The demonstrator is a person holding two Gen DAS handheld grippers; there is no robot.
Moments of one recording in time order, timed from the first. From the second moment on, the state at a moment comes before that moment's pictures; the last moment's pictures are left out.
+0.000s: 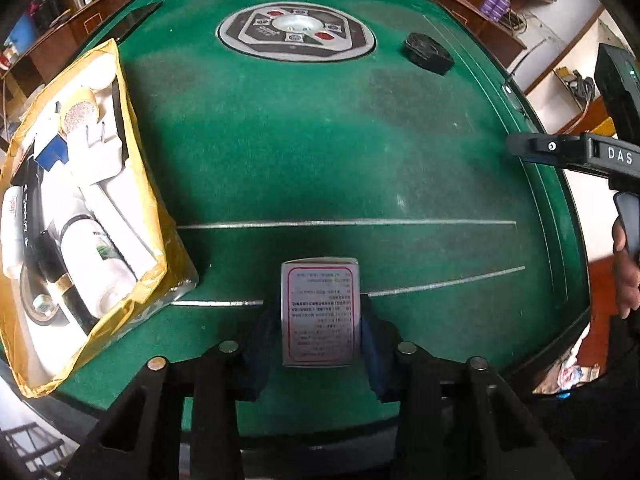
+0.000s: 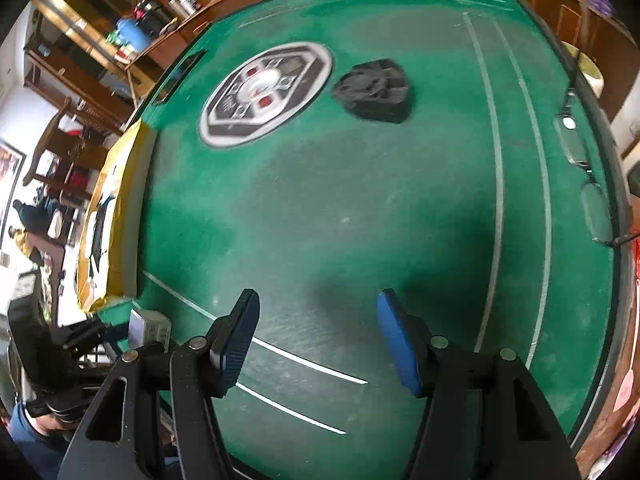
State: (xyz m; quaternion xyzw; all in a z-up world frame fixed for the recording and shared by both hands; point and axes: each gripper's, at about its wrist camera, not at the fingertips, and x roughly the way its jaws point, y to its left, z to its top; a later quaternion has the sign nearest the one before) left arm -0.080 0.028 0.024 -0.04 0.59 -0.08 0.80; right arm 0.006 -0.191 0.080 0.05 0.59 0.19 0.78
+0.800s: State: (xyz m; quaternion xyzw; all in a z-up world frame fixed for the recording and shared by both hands) left arm -0.080 0.019 0.022 0.01 0.56 -0.05 0.83; right arm 0.156 -0.155 0.057 -0.04 0.56 0.12 0.82
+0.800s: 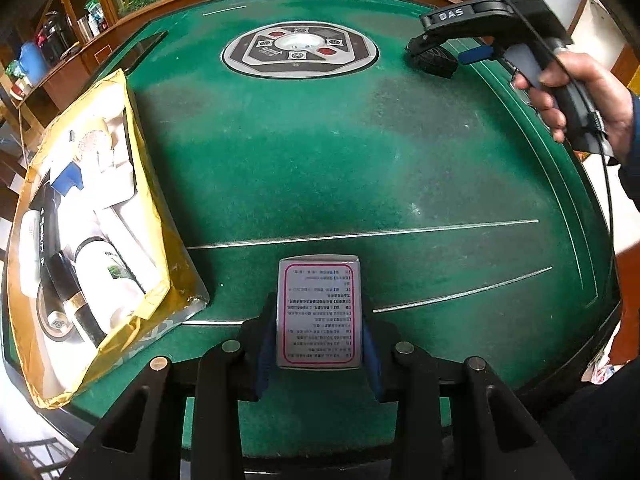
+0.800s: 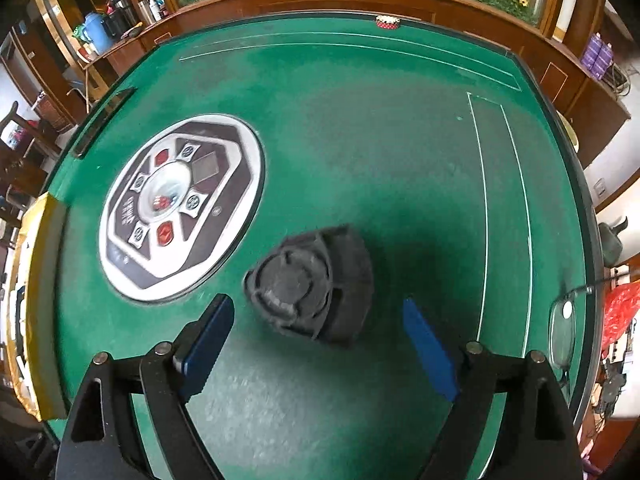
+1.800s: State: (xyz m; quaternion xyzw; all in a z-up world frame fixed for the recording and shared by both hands) left arm -0.070 0.015 0.055 0.06 0.46 -0.02 0.88; right arm 0.032 -0.129 0.093 -0.01 0.53 0.21 0.83
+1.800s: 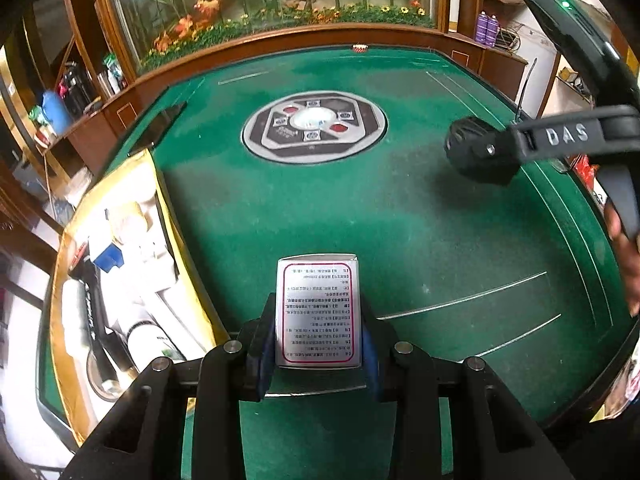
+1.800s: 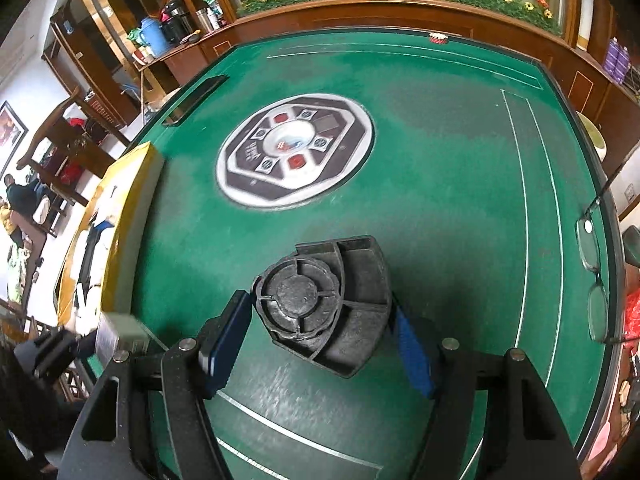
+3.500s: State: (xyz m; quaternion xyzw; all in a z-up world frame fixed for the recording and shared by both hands) left arm -0.098 0.052 0.090 0.08 0.41 0.04 0.91; right arm -0.008 -0.062 0.109 -0.05 0.51 0.27 0.82
